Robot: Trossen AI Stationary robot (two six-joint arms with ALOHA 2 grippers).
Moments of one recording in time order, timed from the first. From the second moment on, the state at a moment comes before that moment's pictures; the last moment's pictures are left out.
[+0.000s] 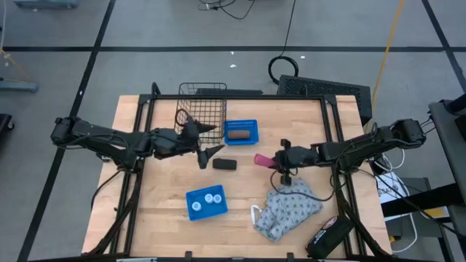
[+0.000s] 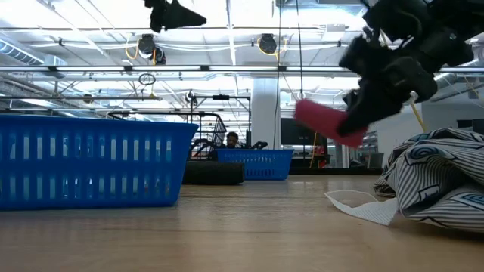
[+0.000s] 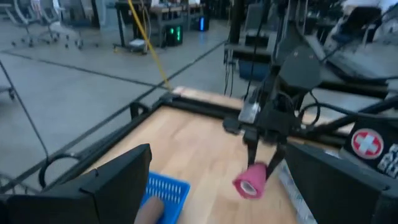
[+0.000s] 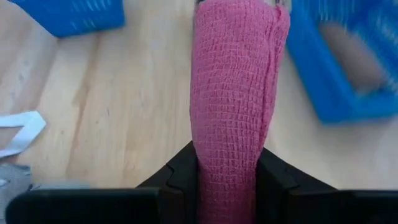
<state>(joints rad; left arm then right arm) -0.12 1.15 0.84 0.15 -0.44 -0.15 0.10 1.19 0.46 0.07 0.13 0.11</state>
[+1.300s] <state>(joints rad) 0.01 1.74 1.11 0.28 -0.03 -0.35 0.14 1.23 0.46 0.44 0.32 -0.35</state>
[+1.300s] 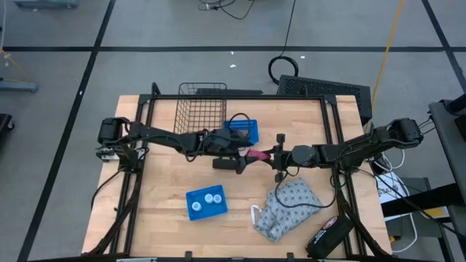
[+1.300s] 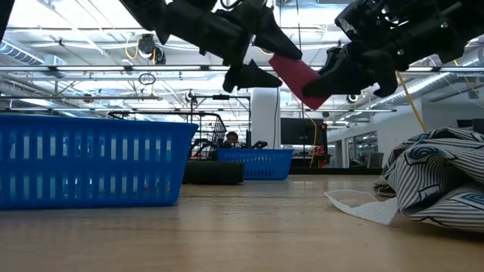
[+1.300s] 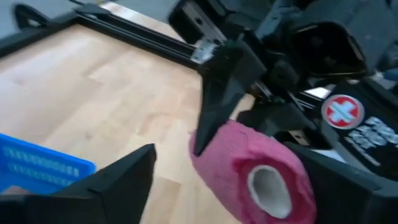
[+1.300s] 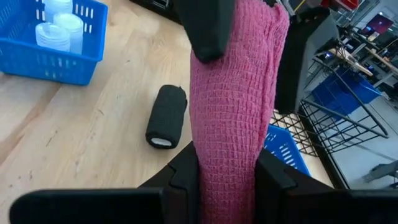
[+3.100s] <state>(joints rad) 0.07 1.70 0.81 1.05 0.24 -0.14 0.08 1.12 0.23 1.09 0.17 0.07</state>
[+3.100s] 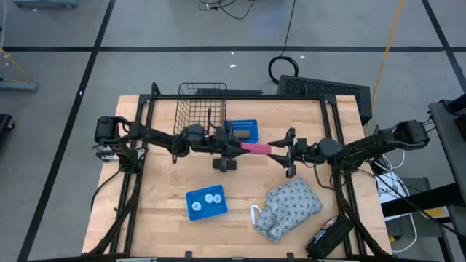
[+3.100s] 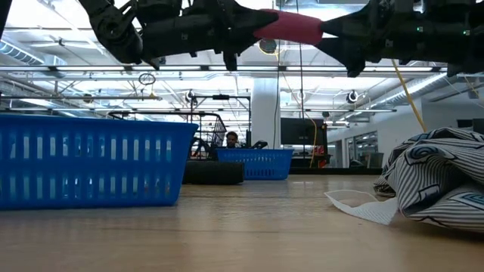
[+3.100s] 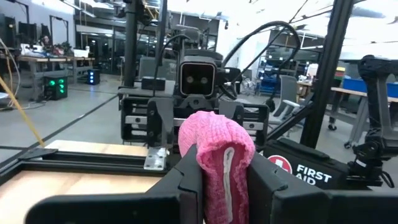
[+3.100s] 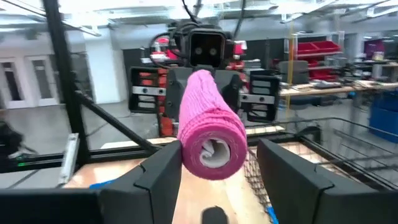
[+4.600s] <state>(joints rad) 0.04 1.47 1.34 -0.45 -0.01 -0.15 0.04 1.16 0.26 1.01 0.08 -0.02</state>
